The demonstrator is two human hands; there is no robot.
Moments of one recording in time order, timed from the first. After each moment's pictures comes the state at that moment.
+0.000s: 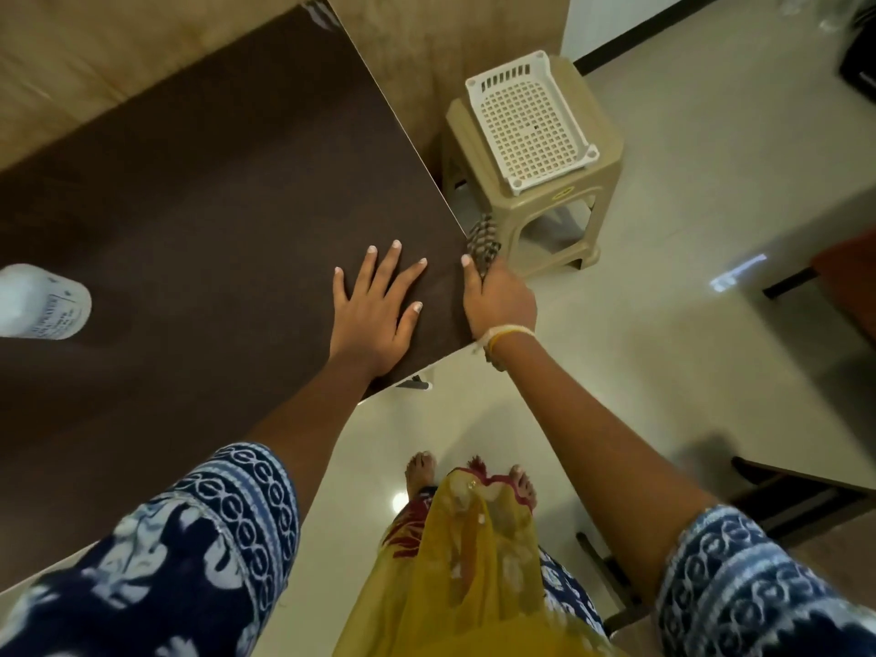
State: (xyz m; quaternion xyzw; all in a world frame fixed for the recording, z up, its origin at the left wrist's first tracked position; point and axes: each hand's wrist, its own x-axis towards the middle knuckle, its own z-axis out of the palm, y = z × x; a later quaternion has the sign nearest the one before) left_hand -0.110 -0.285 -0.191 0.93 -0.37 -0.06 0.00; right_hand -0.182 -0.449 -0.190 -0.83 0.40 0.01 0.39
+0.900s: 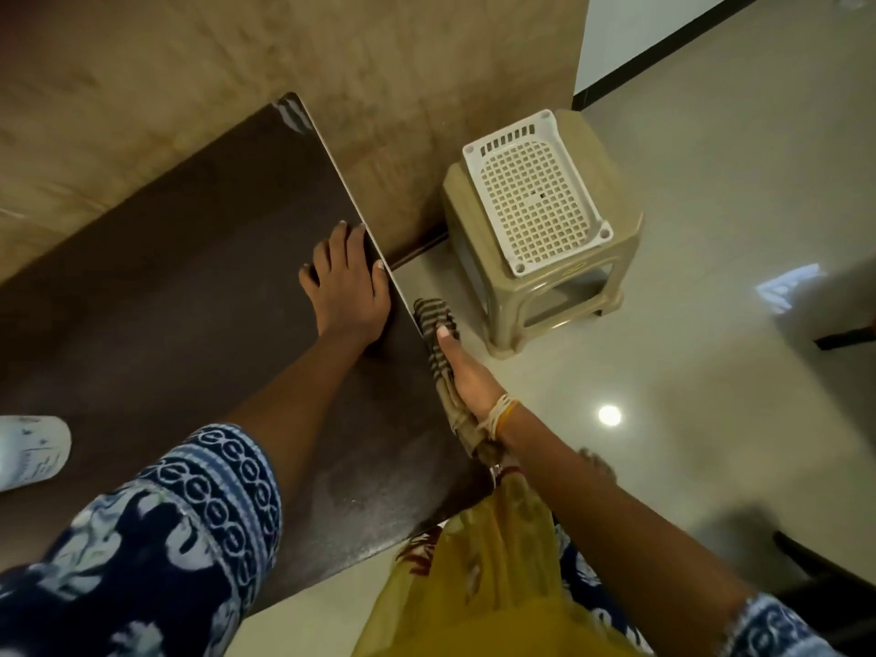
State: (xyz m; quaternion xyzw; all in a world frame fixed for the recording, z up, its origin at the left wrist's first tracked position) left_hand 0.065 -0.419 -0.191 0.98 -0.19 -0.02 0.04; right_hand -0.089 -0.510 -0.221 -0.50 0.33 0.15 0.79
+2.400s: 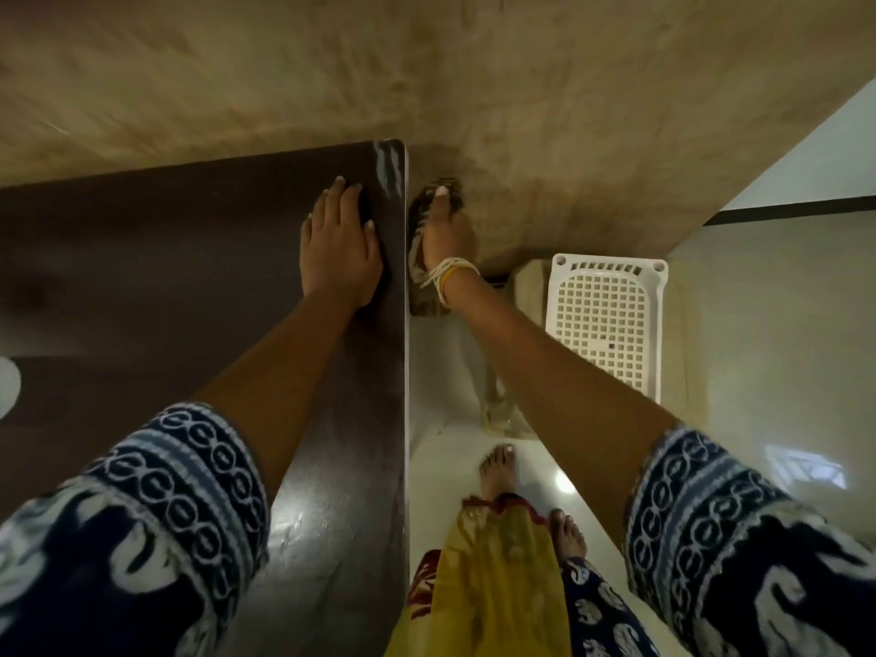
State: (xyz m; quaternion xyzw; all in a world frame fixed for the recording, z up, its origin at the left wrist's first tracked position) left_hand 0.238 -0.438 -0.191 1.00 -0.01 0.00 0.10; right_hand 0.253 -0.566 -0.199 -0.69 0.30 0.10 0.66
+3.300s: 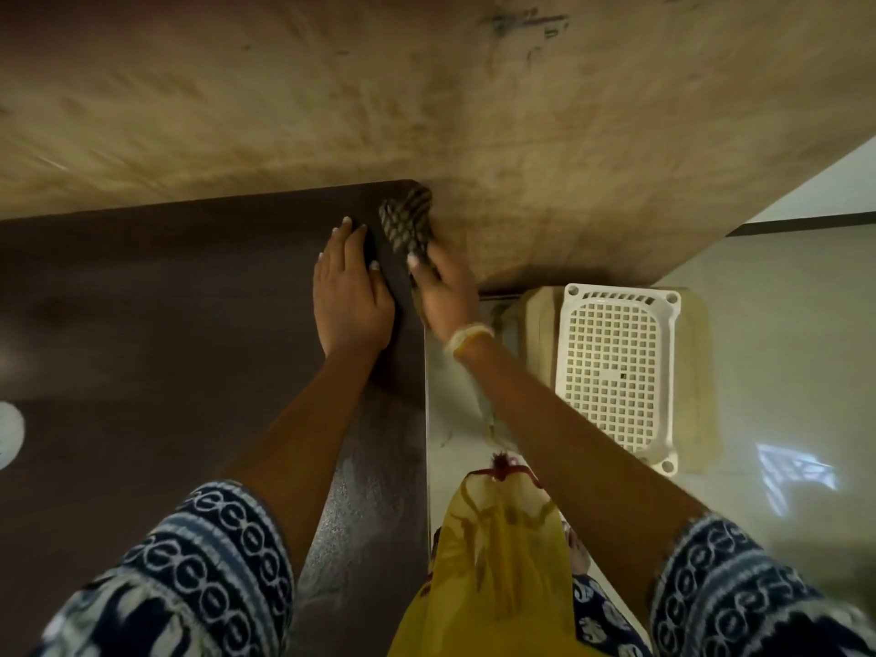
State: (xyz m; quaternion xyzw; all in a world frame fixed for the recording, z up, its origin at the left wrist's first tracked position) left_hand 0.245 -0.433 -0.198 0.98 0.02 0.05 0.19; right_hand 0.245 -0.552 -0.208 -0.71 0.07 0.04 0.70
